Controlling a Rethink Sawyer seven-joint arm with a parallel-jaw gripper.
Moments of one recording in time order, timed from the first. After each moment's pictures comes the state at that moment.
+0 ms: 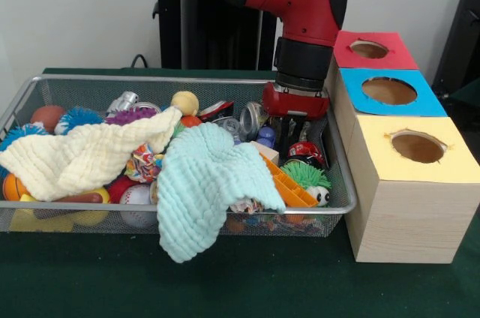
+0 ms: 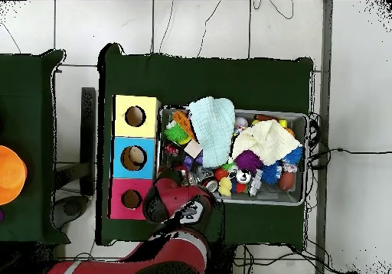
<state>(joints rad) 0.11 -0.32 -0.23 1.80 -0.14 -0.25 1.76</state>
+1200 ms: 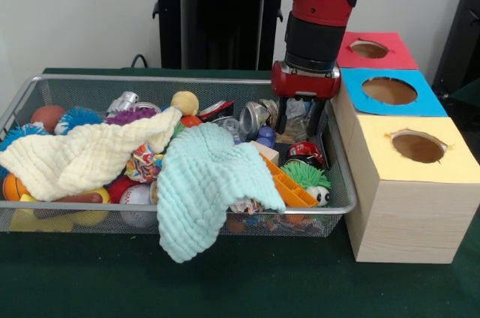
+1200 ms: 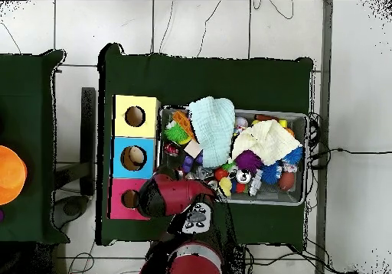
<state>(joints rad) 0.04 -0.46 -0.14 1.83 -0.15 0.02 1.76</state>
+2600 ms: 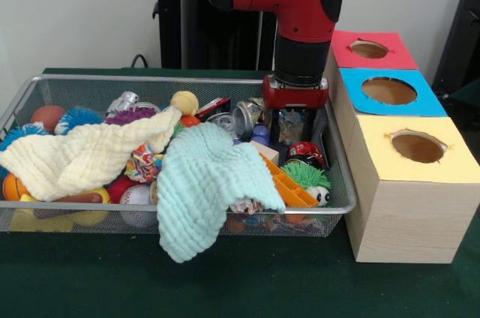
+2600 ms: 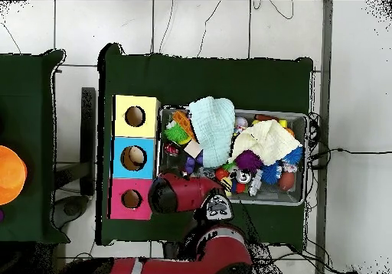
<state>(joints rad) -0.09 -0.42 -0.03 1.83 -0.22 0.04 1.76</state>
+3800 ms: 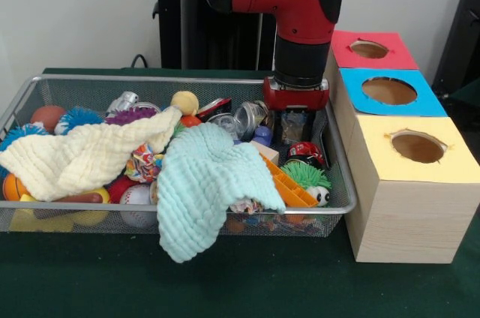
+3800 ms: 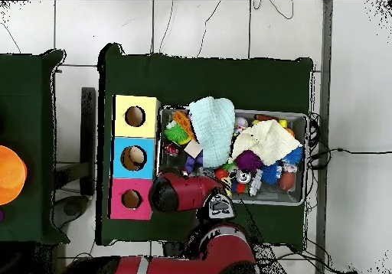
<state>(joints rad) -0.10 -0.42 -0.02 1.83 -0.22 0.04 1.76</state>
